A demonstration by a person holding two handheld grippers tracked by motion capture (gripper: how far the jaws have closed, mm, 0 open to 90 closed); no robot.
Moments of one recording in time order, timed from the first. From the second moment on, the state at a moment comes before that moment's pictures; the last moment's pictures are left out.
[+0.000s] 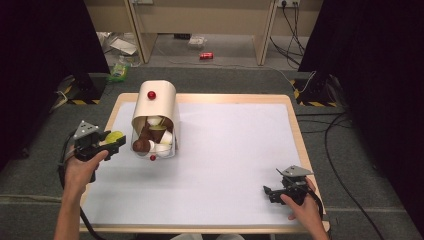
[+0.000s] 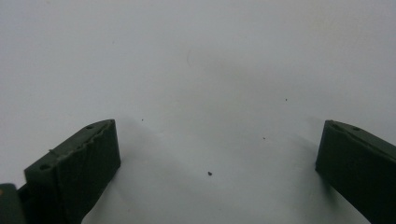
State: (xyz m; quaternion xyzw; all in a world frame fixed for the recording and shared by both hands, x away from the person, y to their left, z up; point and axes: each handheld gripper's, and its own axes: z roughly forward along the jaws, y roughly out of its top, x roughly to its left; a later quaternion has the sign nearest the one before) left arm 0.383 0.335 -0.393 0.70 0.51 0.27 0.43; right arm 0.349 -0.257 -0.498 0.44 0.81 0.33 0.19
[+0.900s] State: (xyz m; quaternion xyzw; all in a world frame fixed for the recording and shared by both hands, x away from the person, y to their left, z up) left arm 0.412 0.341 -0.451 0.71 0.55 0.24 0.37; right arm 0.349 -0.257 -0.498 0.44 0.81 0.33 0.18
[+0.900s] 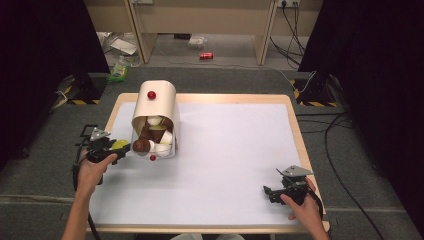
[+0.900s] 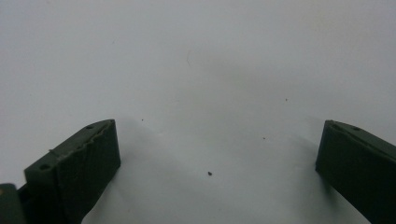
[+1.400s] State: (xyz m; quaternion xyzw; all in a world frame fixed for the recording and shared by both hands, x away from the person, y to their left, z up) left arm 0.426 0.338 -0.466 0.71 0.55 0.24 0.35; right arm 0.349 -0.257 -0.498 0.44 0.81 0.33 0.18
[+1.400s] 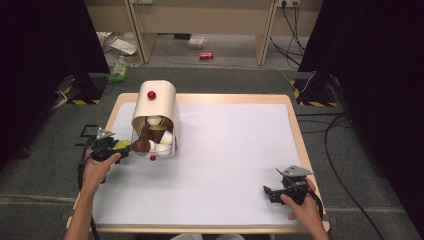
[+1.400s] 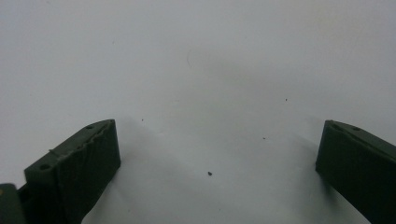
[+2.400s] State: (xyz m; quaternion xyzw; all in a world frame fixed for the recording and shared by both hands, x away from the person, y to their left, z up) left arm 0.435 0.338 -0.483 0.73 0.55 0.24 0.33; right arm 0.349 -0.257 -0.498 0.44 0.81 0.33 0.18
